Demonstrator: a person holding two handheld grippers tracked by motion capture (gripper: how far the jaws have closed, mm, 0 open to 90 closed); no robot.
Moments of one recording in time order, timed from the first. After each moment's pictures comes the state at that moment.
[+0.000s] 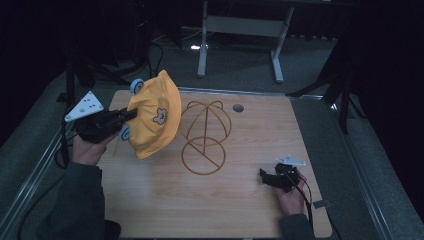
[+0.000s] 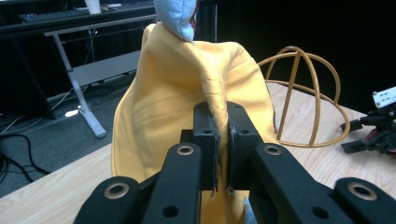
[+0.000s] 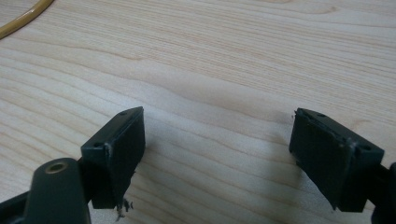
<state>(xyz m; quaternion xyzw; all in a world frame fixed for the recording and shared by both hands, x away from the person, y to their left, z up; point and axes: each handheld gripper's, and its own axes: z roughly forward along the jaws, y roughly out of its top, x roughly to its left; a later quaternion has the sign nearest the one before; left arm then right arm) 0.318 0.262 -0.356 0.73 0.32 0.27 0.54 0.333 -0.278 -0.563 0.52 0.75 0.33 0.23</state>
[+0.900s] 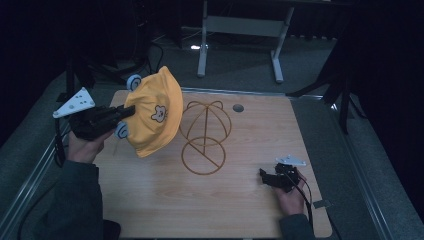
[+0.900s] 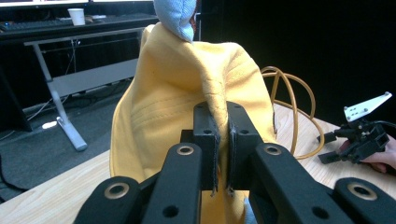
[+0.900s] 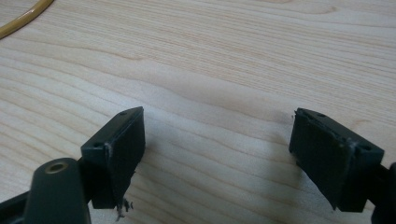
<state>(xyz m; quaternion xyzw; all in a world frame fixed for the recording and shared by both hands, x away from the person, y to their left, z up) 0.318 0.272 -0.346 0.73 0.30 0.24 0.57 0.333 -0.278 -0.563 0.52 0.75 0.33 0.23</state>
